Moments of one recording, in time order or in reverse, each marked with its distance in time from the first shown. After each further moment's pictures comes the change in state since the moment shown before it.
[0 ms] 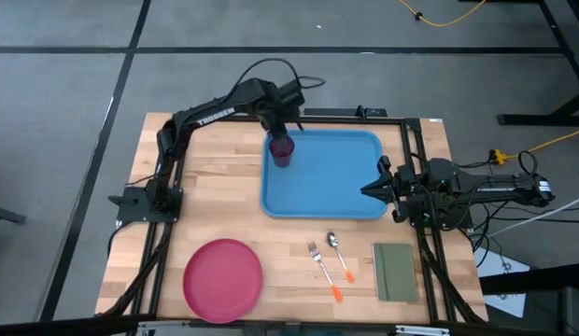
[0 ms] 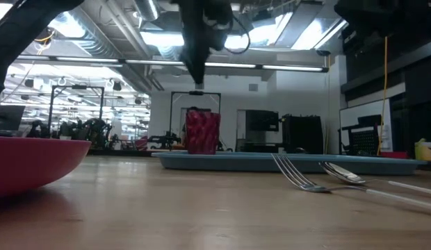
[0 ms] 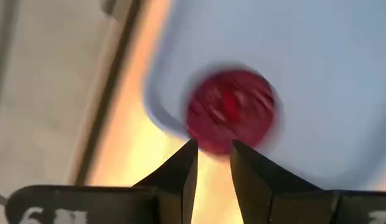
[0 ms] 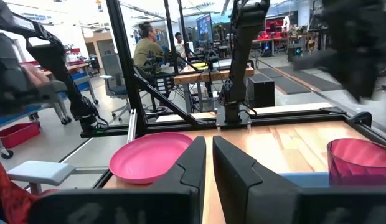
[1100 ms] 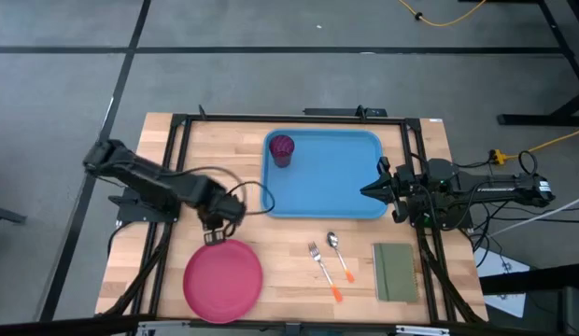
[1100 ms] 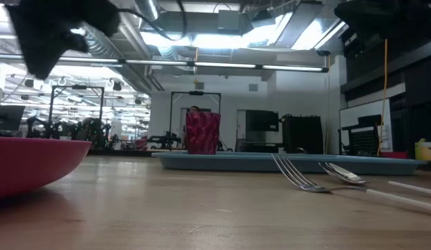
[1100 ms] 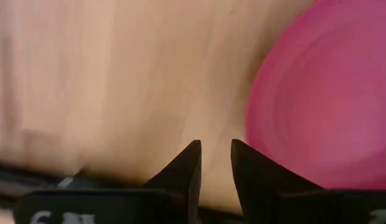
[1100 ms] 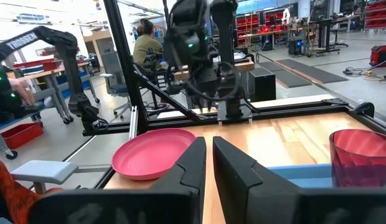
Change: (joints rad) left arm -0.736 -0.650 -1.073 0.188 0.148 -0.688; right arm 0.000 0.001 0.000 -0.022 0.000 0.024
